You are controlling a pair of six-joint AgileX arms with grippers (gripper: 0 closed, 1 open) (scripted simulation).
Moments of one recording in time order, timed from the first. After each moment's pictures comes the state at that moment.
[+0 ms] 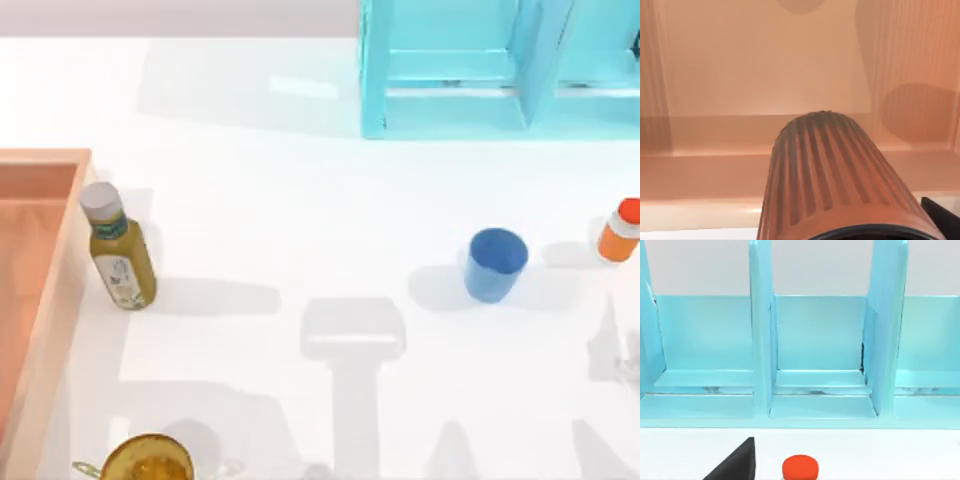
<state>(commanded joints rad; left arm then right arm) 0.37 1.40 1.23 -1.39 0.07 0.38 0.00 0.00 0.00 0.00 0.00 0.00</state>
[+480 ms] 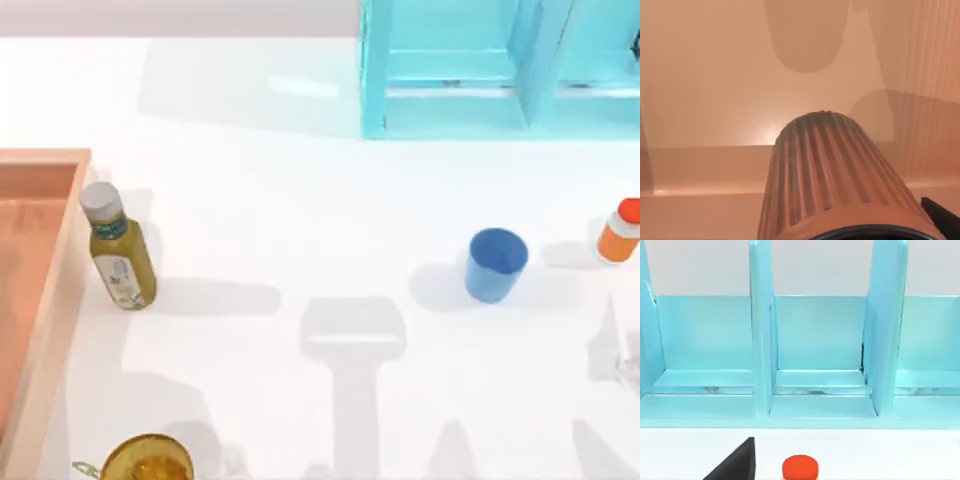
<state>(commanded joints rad) 0.38 1.41 1.03 -1.18 0.07 0.40 0.00 0.00 0.00 0.00 0.00 0.00</state>
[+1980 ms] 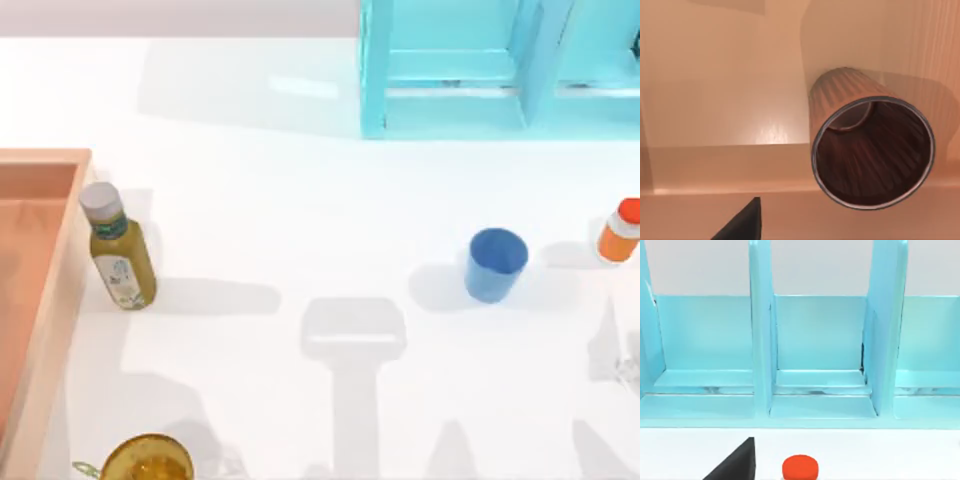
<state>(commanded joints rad) 0.38 1.41 1.03 -1.18 0.07 0.40 0.00 0.00 0.00 0.00 0.00 0.00</state>
